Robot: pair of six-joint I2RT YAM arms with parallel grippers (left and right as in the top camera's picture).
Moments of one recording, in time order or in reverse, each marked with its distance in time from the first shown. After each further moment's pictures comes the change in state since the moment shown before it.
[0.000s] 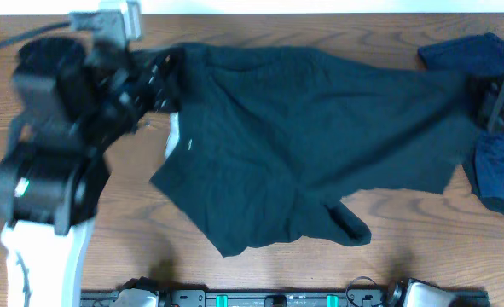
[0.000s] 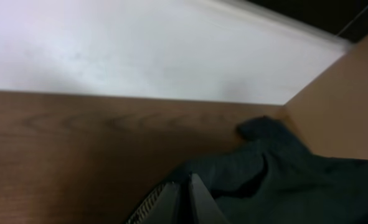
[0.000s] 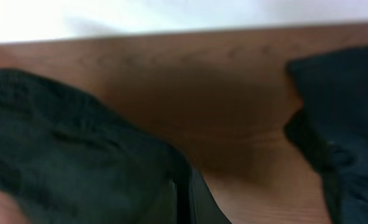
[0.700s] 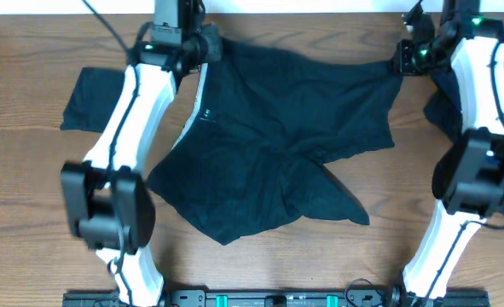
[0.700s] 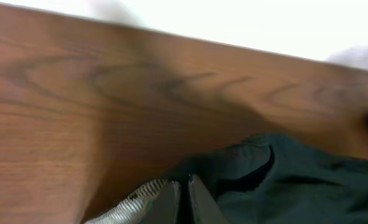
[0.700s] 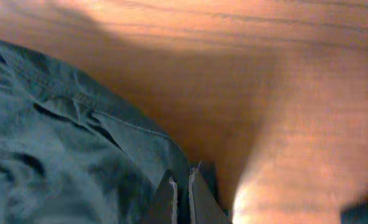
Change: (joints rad) left arm 0.000 0.689 0.000 0.327 -0.127 0.011; right arm 0.138 0.770 0.000 0.407 0.103 -0.011
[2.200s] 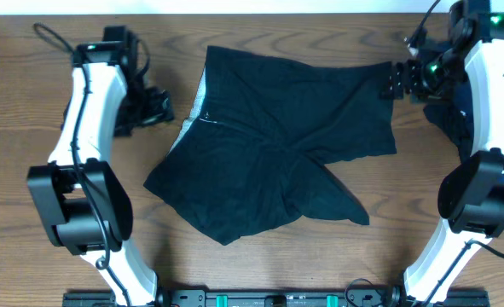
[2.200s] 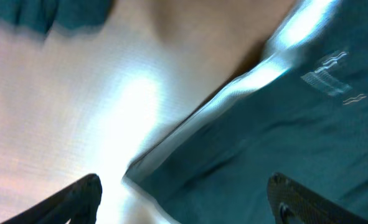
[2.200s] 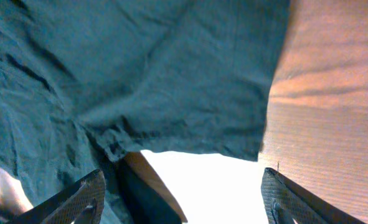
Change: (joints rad) left arm 0.260 -0.011 -0.014 -0.822 -0.145 0.092; right arm 0.001 -0.156 -0.044 -0.402 0.029 -0.013
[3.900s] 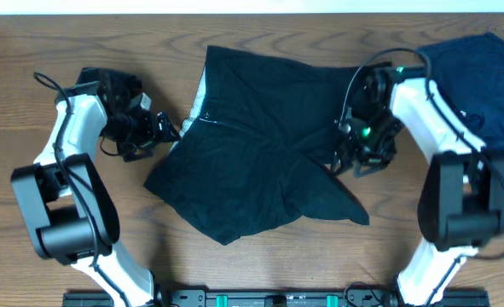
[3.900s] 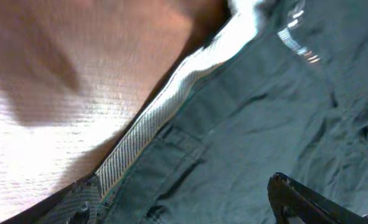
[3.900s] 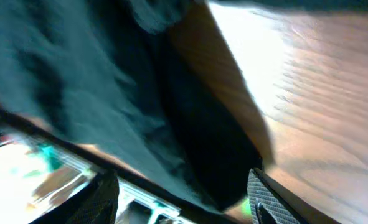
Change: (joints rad) left arm 0.140 -0.056 -0.336 0.316 0.454 0.209; right arm 0.282 -0.158 -0.597 0.053 0.008 0.050
